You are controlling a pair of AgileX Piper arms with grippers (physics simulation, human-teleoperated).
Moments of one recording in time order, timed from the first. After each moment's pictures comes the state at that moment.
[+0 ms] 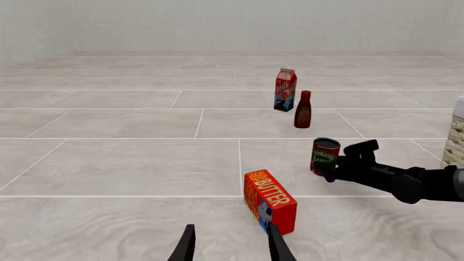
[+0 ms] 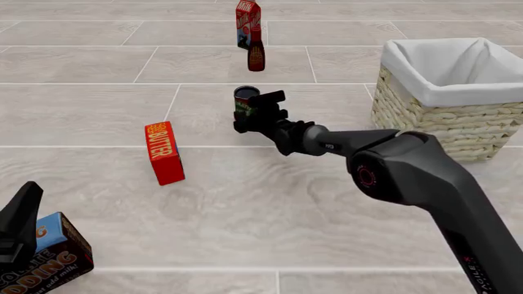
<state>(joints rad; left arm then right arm) 0.00 0.00 0.00 0.00 0.00 0.50 2.67 -2.00 -0.29 0.06</state>
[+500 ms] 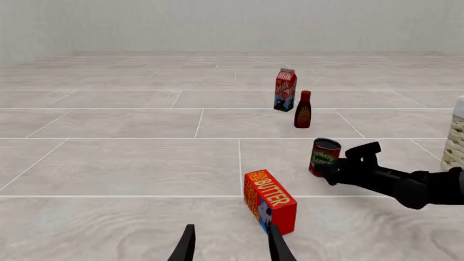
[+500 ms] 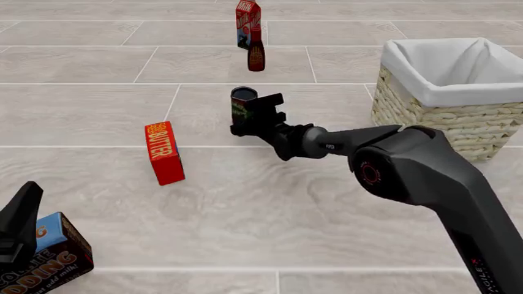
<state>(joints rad) 0.00 0.00 0.00 0.00 0.00 0.52 2.61 -1.88 -0.36 0.05</state>
